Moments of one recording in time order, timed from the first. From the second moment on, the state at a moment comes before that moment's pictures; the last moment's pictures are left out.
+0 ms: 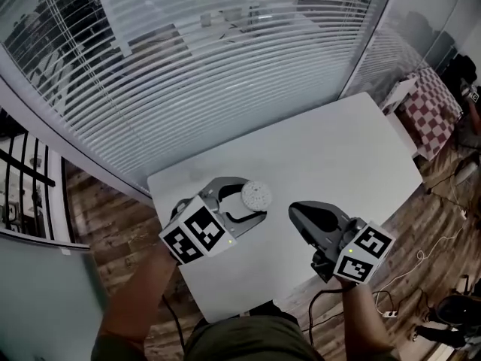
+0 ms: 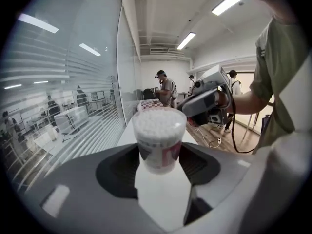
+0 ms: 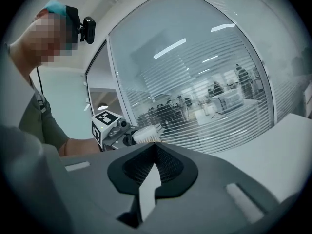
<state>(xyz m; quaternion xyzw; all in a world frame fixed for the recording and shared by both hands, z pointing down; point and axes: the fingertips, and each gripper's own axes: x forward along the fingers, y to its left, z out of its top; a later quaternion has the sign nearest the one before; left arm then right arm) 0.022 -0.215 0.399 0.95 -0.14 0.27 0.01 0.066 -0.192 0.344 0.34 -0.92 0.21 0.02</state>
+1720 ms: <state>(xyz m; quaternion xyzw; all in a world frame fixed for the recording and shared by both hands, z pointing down) -0.019 -0.173 0.349 0.95 -0.15 0.28 0.00 -0.063 -0.168 0.281 0.15 -0.95 0.04 0.28</state>
